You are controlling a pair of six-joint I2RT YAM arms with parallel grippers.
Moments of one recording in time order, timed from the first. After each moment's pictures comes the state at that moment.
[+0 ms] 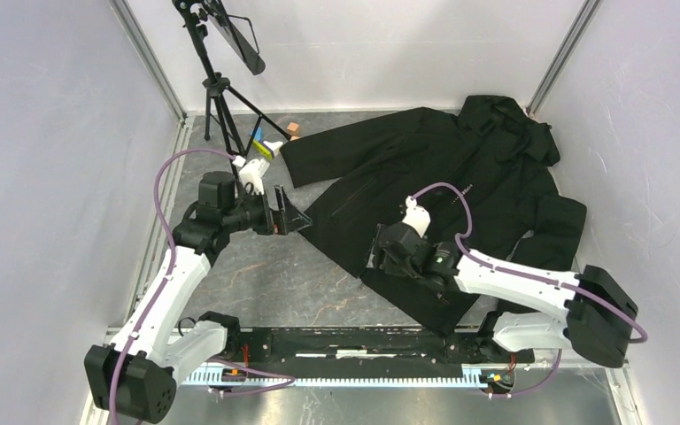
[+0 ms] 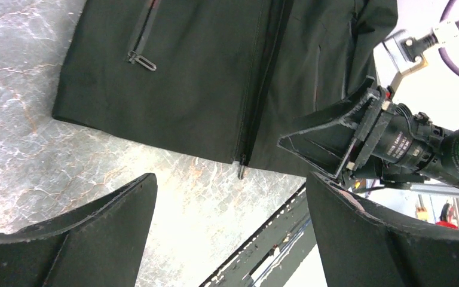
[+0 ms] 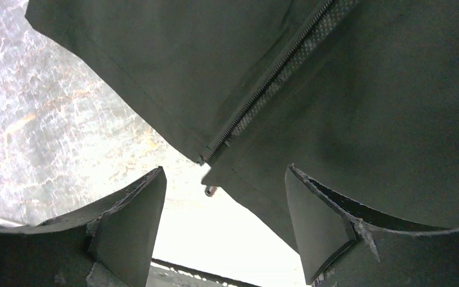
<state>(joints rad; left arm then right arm) -0.22 0.96 0.82 -0.46 0.60 -0.38 0.98 1.21 0.68 -0.36 0.36 1.04</state>
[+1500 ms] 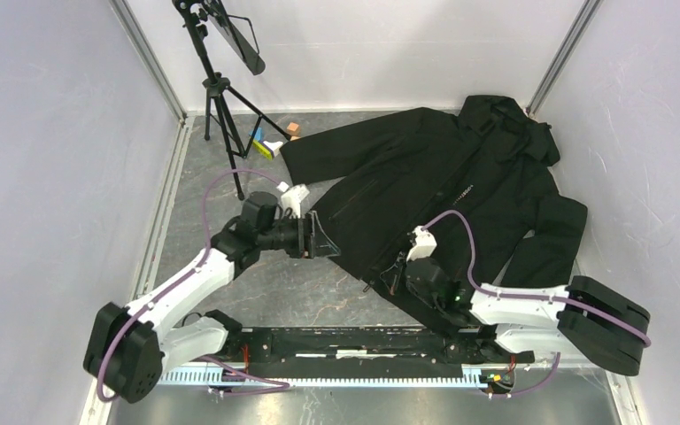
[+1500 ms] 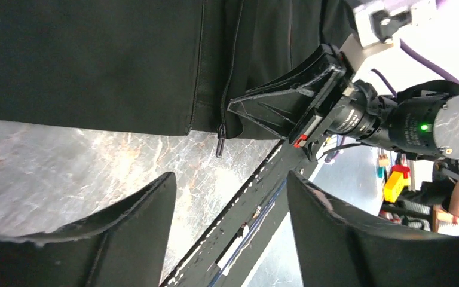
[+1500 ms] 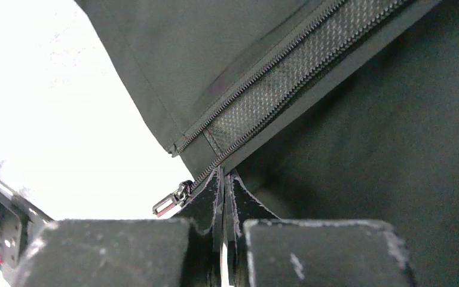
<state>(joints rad) -0.47 1.04 0.64 -0.23 0.60 -0.55 1.04 1.18 0.28 0.26 0.35 0.91</state>
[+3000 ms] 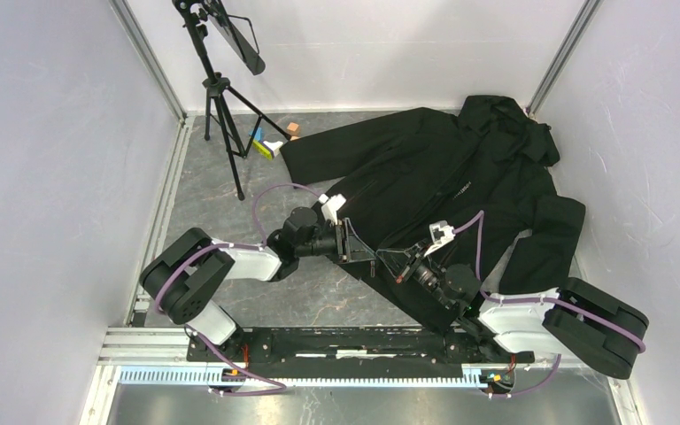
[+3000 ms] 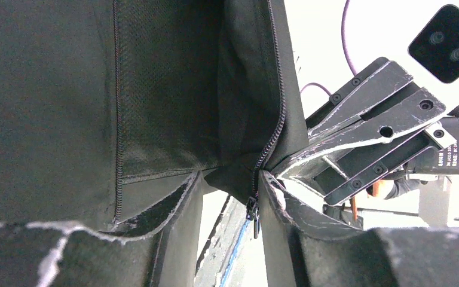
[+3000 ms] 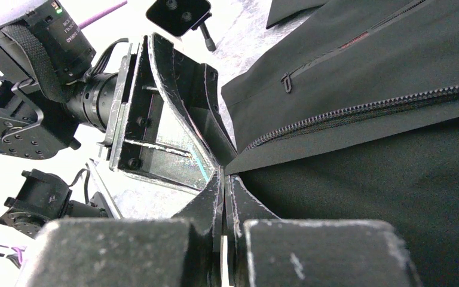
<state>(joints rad) -0.73 1.57 0.52 0.71 0.59 -0.96 0.93 1.16 0.01 1.17 0.17 0.66</state>
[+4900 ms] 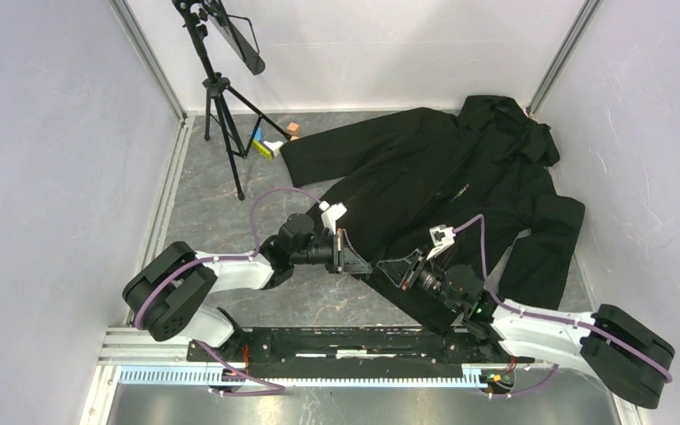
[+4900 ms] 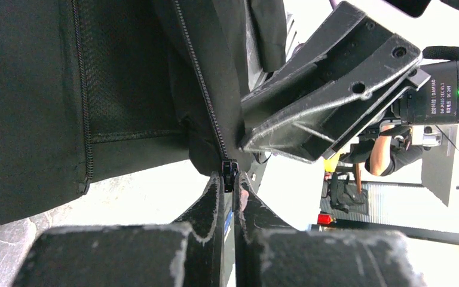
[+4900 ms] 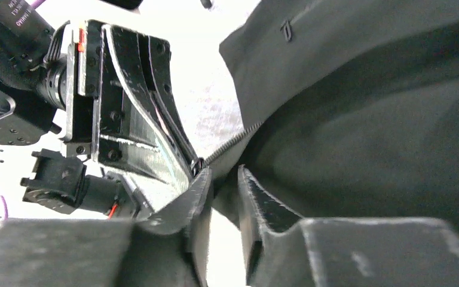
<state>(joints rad) -0.76 1.45 0.46 0.63 0.64 -0.91 0.93 0.94 0.01 0.85 0.13 0.77</state>
